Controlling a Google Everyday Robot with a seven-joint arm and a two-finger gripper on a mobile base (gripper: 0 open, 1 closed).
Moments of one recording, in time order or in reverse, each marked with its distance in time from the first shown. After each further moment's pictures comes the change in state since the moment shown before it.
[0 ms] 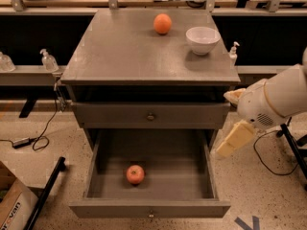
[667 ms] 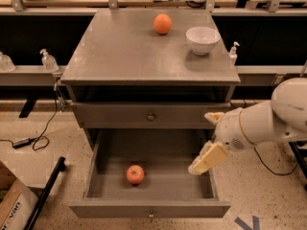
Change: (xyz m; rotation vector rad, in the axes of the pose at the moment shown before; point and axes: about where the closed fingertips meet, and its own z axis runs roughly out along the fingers) arm 0.003 0.027 0.080 -0.051 -0.133 0.056
